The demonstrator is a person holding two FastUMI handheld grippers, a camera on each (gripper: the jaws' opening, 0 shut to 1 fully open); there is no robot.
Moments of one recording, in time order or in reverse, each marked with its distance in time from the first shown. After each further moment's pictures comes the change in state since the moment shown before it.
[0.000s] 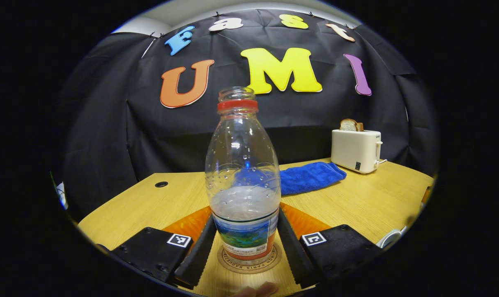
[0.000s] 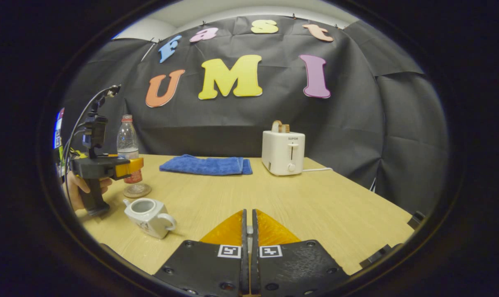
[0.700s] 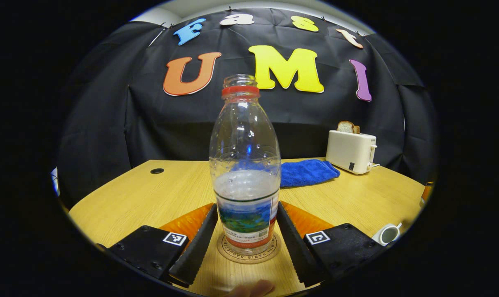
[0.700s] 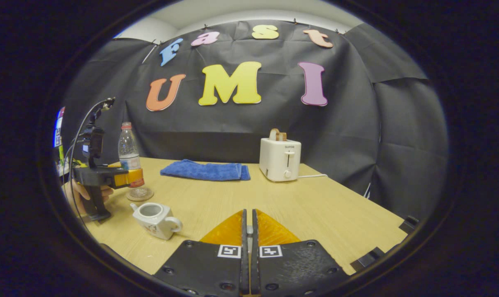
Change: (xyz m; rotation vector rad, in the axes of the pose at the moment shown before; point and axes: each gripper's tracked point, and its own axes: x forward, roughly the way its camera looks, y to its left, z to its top) left arm -0.019 0.004 -0.022 -0.091 0.038 -0.055; right arm -0.025 -0.002 0.022 -0.024 -0.047 -0.027
